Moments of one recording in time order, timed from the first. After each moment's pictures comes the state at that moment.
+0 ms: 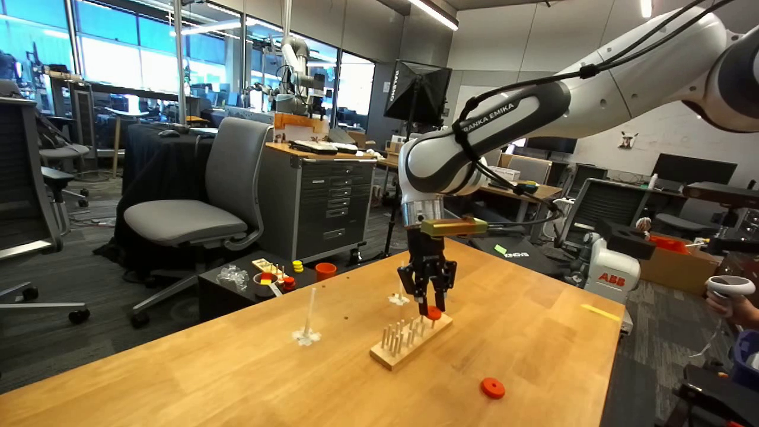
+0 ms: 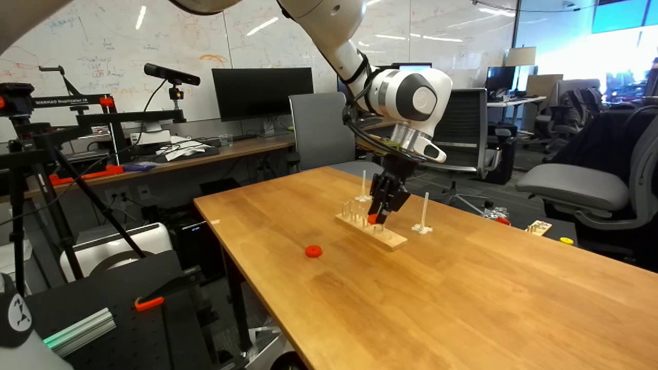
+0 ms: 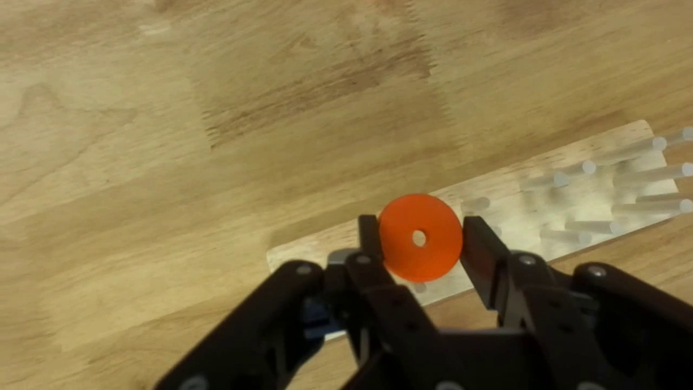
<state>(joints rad) 0.07 0.93 0.04 -1.31 0.11 1.83 0.34</state>
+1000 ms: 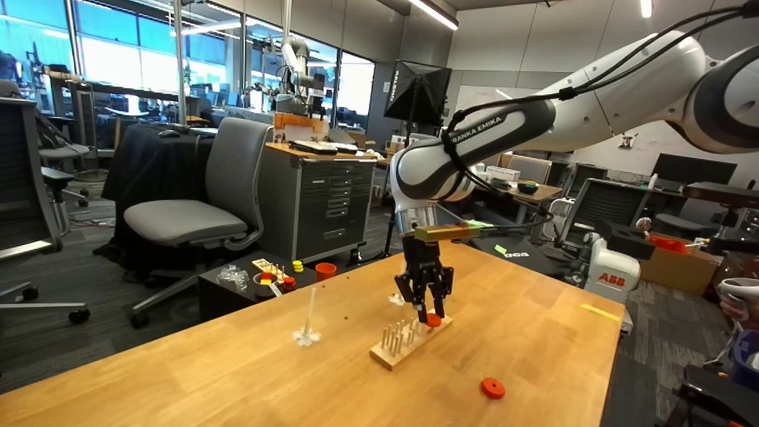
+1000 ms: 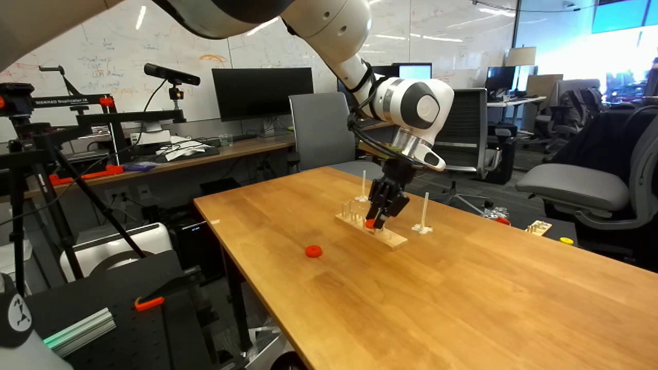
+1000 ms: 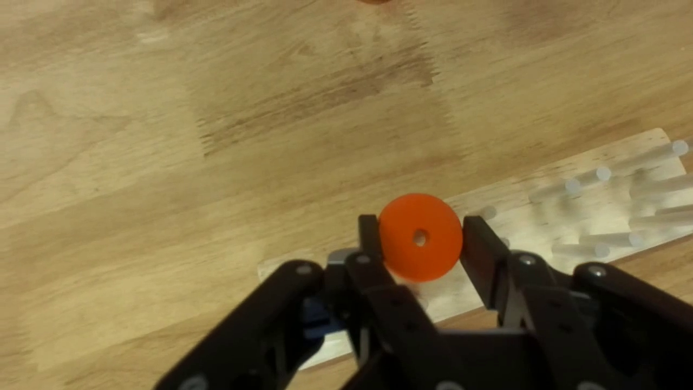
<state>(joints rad) 0.07 1.02 0.04 -1.18 0.11 1.72 0.35</state>
